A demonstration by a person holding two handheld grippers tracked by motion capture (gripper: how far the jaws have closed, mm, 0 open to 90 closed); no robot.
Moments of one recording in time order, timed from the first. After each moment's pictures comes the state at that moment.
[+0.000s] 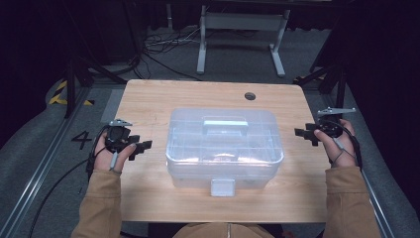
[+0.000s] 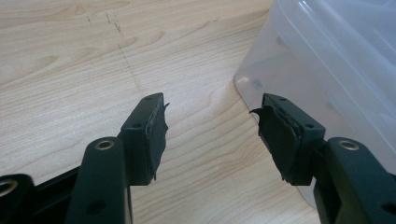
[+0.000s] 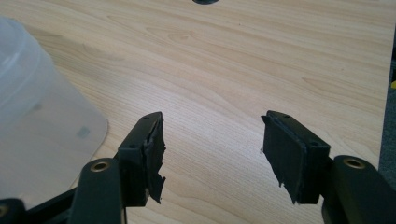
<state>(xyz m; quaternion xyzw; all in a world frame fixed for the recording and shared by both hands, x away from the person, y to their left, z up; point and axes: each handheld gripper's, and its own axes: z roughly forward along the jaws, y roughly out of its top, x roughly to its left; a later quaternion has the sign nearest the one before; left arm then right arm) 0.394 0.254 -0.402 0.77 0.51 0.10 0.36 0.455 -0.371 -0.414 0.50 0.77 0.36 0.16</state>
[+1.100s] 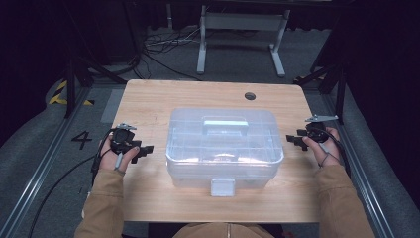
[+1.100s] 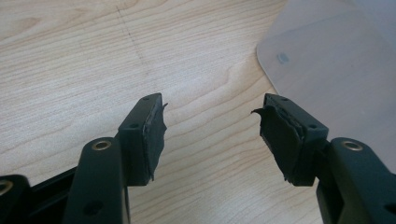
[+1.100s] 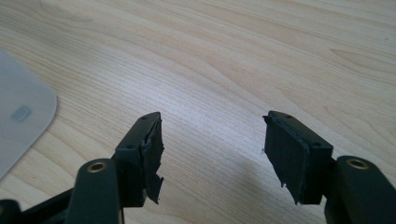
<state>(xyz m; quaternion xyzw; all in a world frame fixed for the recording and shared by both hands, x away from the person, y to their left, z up) 0.406 0.254 -0.433 0.79 0.52 0.08 0.32 0.473 -0.364 -0.470 0.49 0.79 0.34 0.16</state>
